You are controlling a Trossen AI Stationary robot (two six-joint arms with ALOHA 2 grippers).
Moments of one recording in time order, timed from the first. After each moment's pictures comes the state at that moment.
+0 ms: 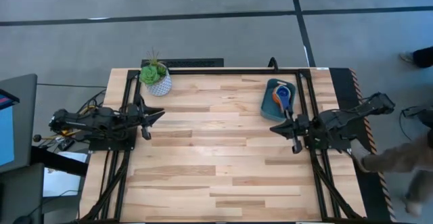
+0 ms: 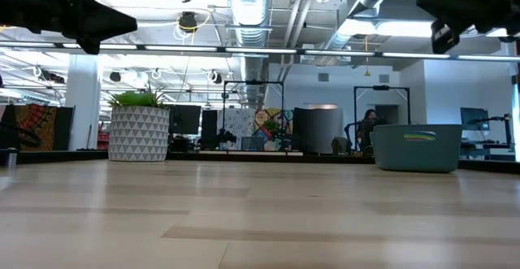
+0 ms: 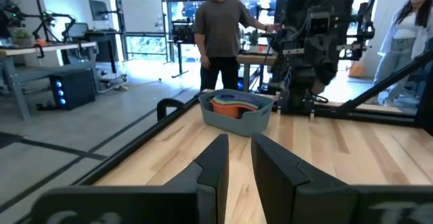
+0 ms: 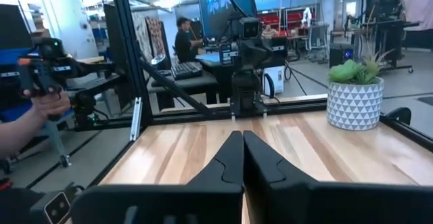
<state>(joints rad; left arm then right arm) -0.16 0.05 0.15 0.07 -0.52 0.06 0.35 0.33 0.15 0.28 0.31 0.10</state>
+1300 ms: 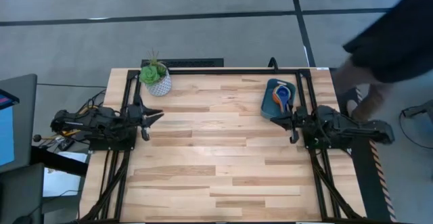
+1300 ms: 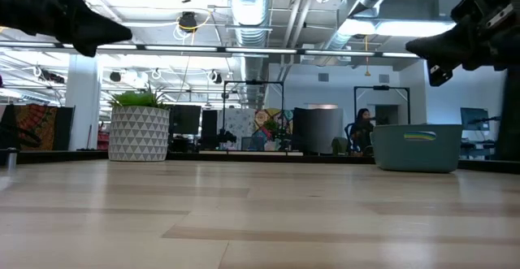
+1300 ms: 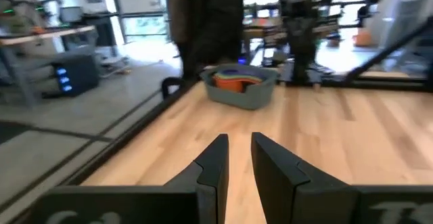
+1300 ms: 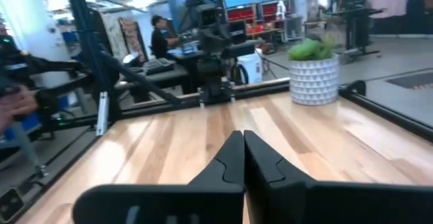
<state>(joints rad) -0.16 0.00 0.19 -0.12 -0.52 0.07 -0.11 0.02 0.01 0.08 -0.06 0.18</state>
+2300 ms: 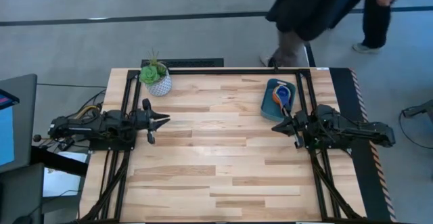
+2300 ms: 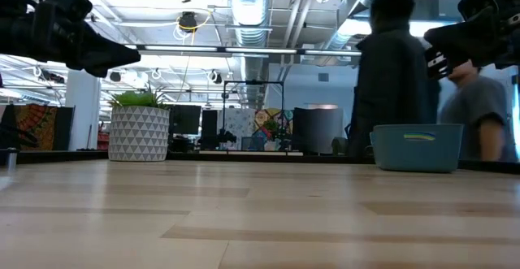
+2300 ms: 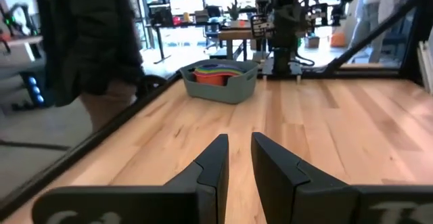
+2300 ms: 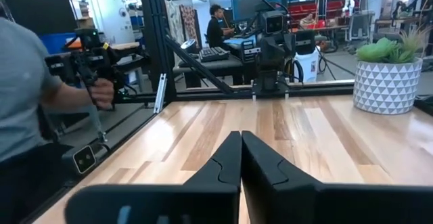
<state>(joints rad) -0.04 0.00 0.01 0.08 -0.30 0.07 -0.16 0.03 0.01 0.07 -0.35 0.13</state>
